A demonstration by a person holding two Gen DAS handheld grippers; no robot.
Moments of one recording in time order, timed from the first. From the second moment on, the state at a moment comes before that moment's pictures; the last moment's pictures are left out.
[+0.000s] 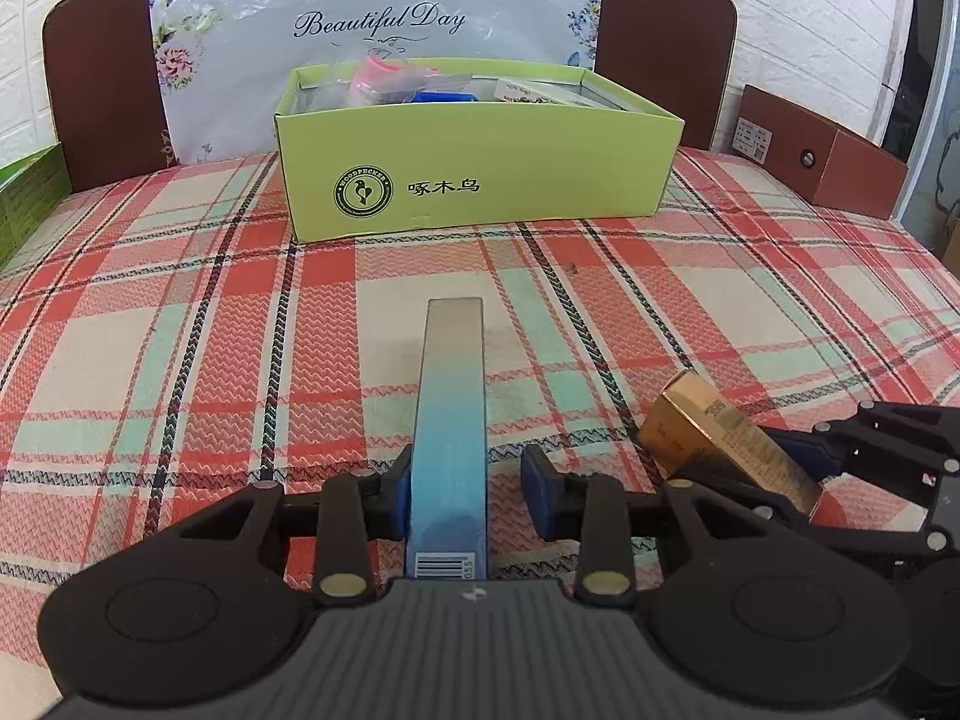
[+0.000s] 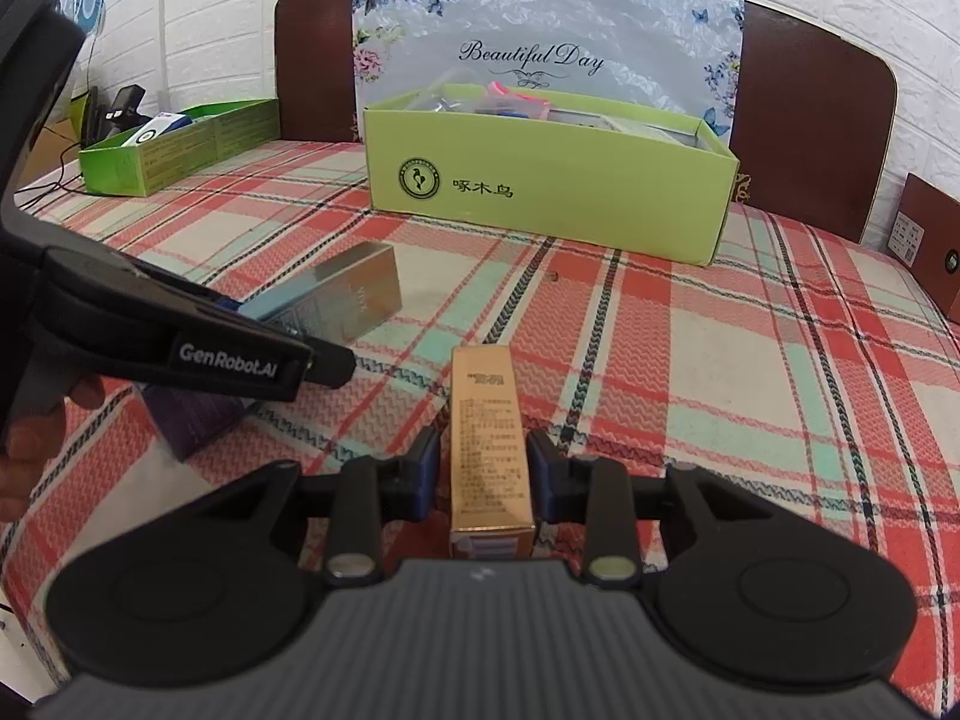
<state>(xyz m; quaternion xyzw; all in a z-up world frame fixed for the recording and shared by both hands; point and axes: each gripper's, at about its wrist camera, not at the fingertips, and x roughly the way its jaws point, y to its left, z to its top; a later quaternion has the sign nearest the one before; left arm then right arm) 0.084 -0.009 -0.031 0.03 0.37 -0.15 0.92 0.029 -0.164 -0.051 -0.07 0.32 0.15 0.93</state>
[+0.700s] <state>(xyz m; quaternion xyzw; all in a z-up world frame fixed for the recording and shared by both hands) 0.077 -0.007 -0.029 0.03 0.36 -0.15 0.92 0.036 -0.171 -0.053 -0.03 0.33 0.16 0.93</state>
